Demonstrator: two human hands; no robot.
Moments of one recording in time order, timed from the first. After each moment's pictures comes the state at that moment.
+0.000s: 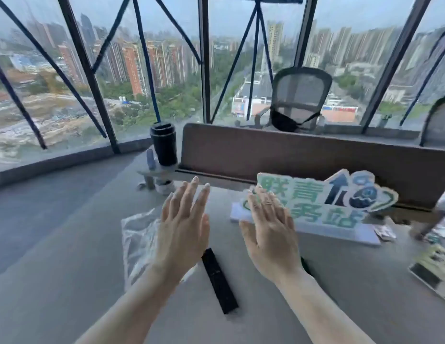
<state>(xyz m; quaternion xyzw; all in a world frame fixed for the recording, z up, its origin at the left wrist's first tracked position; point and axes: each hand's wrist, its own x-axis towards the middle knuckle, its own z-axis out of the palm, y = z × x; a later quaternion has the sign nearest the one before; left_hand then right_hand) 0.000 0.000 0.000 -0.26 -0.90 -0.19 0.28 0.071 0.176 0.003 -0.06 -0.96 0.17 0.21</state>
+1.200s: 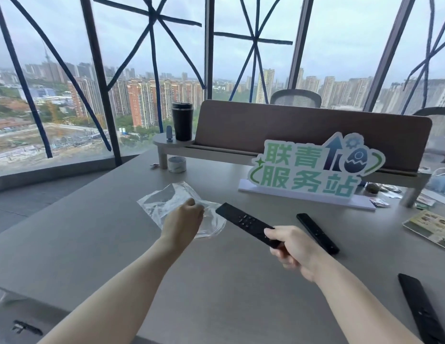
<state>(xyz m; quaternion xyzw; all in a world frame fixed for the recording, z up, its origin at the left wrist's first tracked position) 0.038 -0.074 -0.150 -0.24 -0.92 -0.21 0.21 0.193 0.143 -0.105 -0.19 -0.76 0.62 -0.06</state>
